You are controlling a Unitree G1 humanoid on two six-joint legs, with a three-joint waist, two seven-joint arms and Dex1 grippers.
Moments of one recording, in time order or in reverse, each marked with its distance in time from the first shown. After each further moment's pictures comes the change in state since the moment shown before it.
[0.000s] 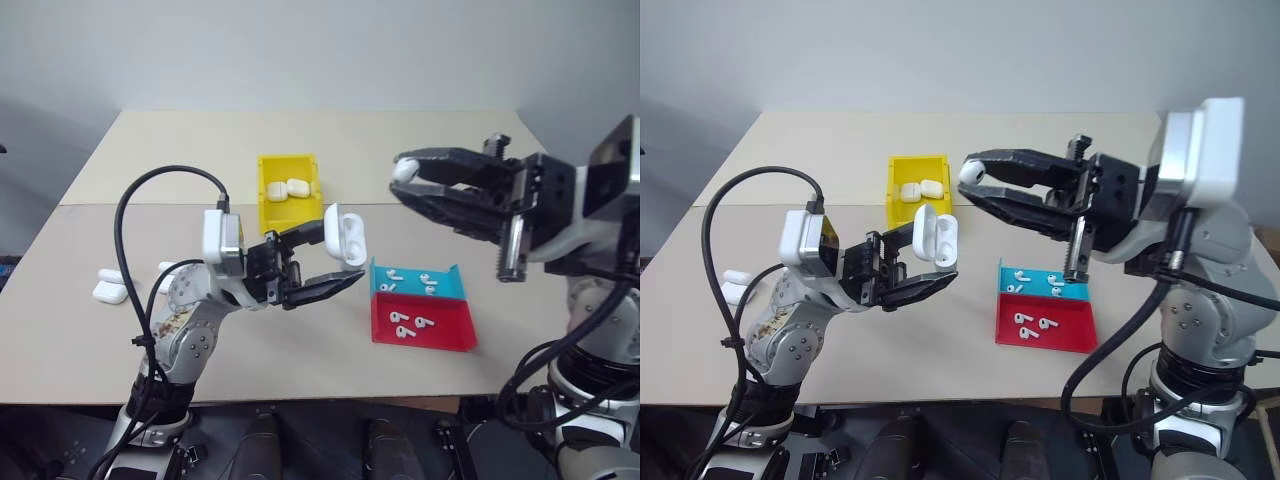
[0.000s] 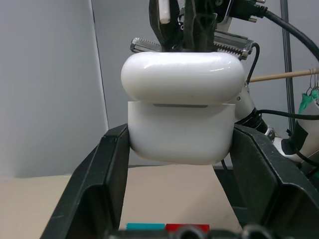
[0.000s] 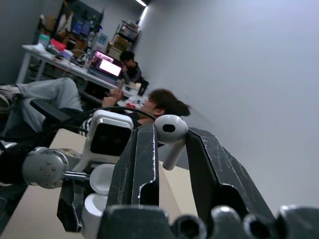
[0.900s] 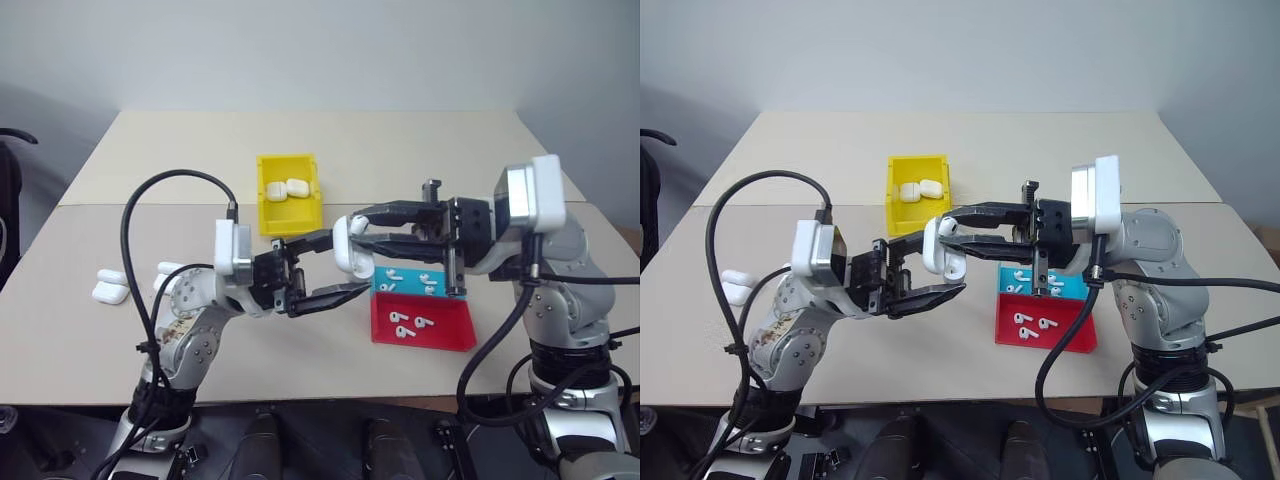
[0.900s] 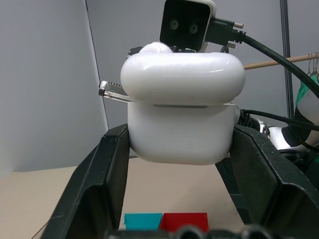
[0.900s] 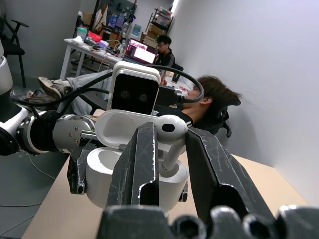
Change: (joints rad) left arm 0.022 -0.010 -0.011 -0.032 0.047 0.000 -0.002; right arm 0.038 -0.001 0.182 0.179 -0.091 -0.163 0.133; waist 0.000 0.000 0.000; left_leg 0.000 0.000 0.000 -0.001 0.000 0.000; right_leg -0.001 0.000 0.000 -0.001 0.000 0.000
